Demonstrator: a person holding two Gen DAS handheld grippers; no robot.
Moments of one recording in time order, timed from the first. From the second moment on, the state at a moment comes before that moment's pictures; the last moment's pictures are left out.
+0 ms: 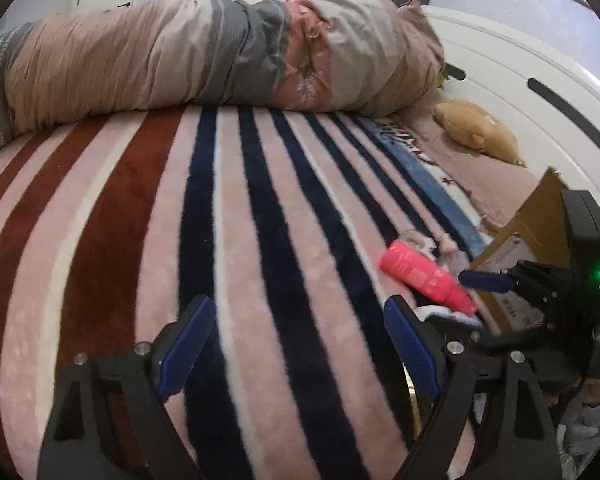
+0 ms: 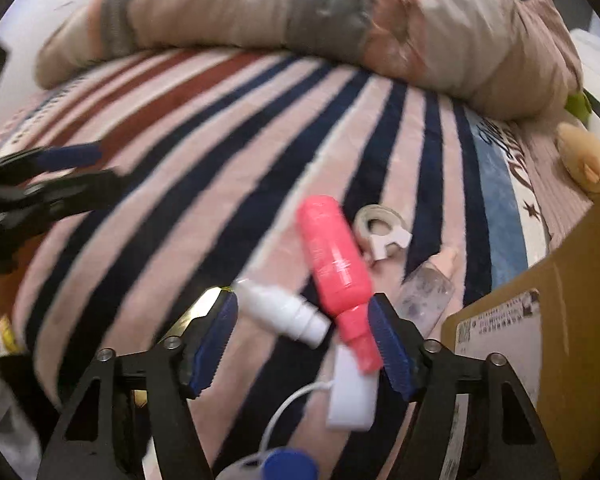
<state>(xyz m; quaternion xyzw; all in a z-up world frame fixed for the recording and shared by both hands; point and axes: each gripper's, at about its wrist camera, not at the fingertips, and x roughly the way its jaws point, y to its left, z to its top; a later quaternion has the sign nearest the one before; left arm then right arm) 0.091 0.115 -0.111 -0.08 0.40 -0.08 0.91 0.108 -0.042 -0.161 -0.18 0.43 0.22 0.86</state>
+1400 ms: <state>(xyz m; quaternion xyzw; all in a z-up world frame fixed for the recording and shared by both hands) 0.055 0.071 -0.034 -0.19 0.32 -0.26 0.89 0.045 -0.043 -0.075 -0.11 0.30 0.38 0.87</state>
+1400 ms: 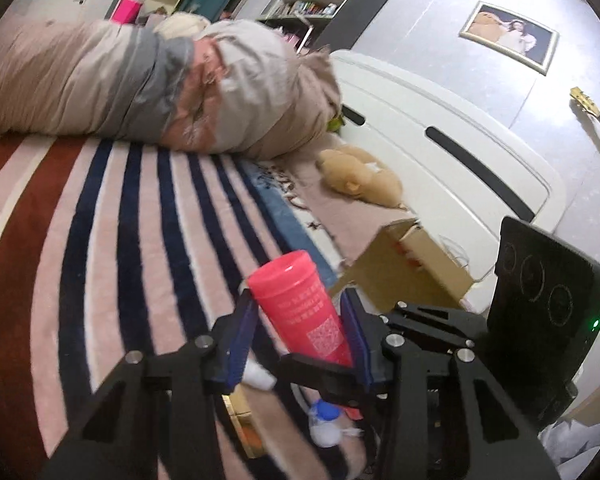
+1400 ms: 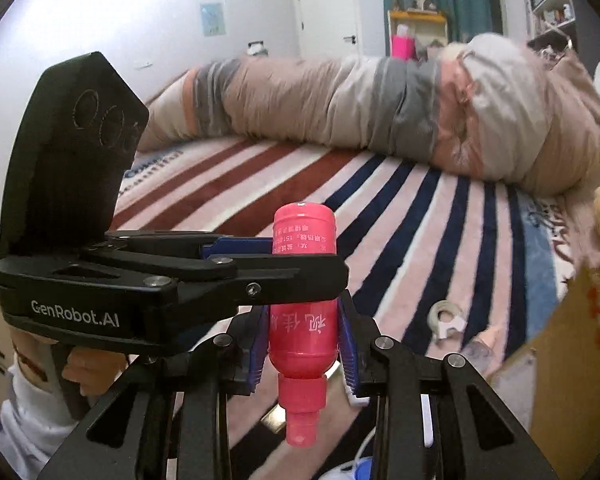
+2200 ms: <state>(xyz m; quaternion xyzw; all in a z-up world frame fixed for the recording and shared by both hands) 0.074 -0.158 0.061 -0.03 0.31 -0.30 0.90 0.018 -0.268 -0.009 0.00 0.18 0.31 0.93</state>
